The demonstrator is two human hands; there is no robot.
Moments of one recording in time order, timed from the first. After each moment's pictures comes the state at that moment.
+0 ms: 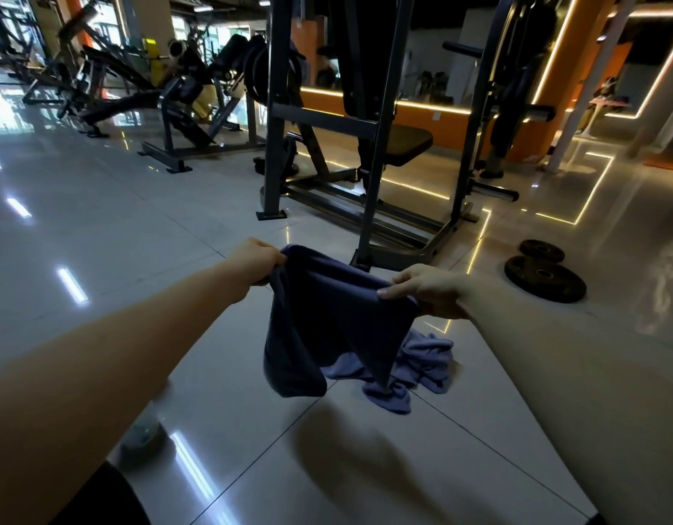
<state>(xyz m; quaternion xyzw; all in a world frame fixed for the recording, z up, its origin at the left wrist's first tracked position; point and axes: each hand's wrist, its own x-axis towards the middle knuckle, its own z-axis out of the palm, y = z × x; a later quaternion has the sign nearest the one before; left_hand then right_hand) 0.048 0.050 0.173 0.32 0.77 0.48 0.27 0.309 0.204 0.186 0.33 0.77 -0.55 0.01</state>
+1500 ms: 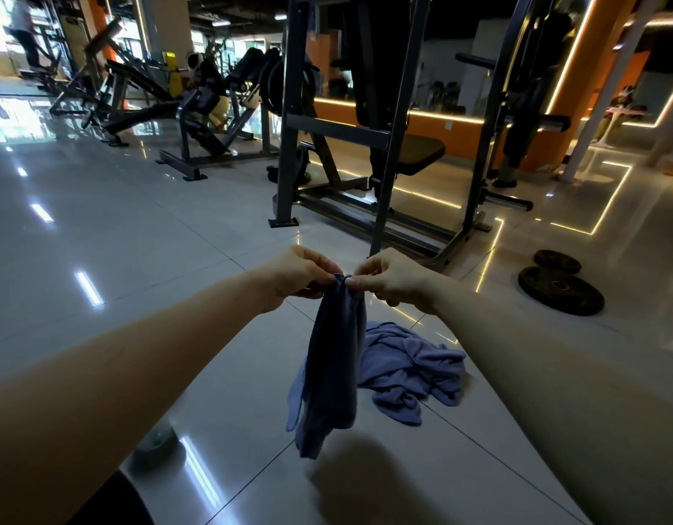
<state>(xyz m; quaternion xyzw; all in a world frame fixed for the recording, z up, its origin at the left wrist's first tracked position) 0.088 0.043 0.193 0.43 0.69 0.46 0.35 0.257 0.168 0.202 0.23 0.86 -0.45 -0.07</state>
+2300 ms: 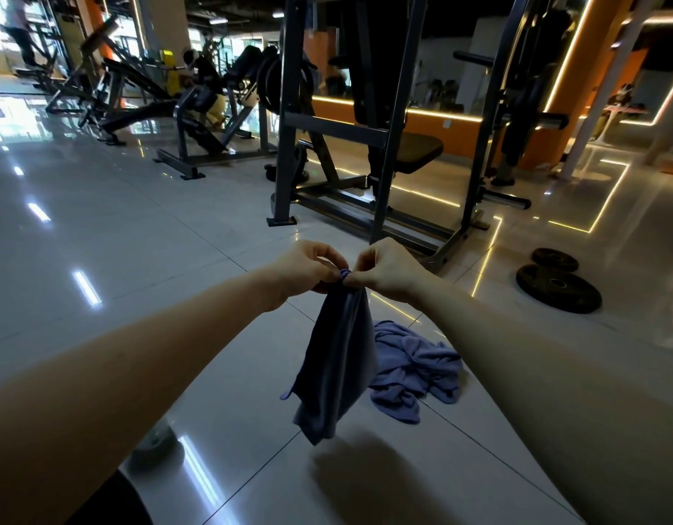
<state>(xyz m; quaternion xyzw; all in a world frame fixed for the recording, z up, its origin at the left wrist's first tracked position) 0.098 0.047 0.197 0.48 0.68 0.45 0.33 0.244 0.167 0.200 0.24 0.91 -0.29 -0.15</state>
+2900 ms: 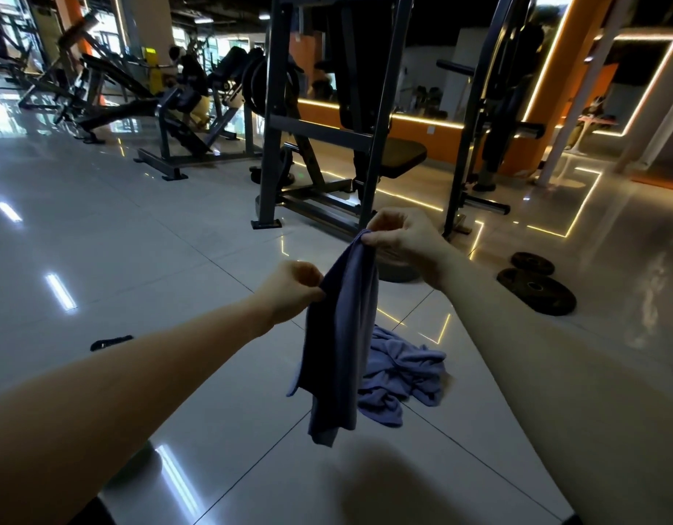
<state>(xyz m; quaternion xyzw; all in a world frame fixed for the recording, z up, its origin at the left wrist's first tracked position) 0.102 0.052 0.162 0.48 0.69 0.47 0.27 0.279 0.186 0.245 0.22 0.83 -0.44 -0.27</state>
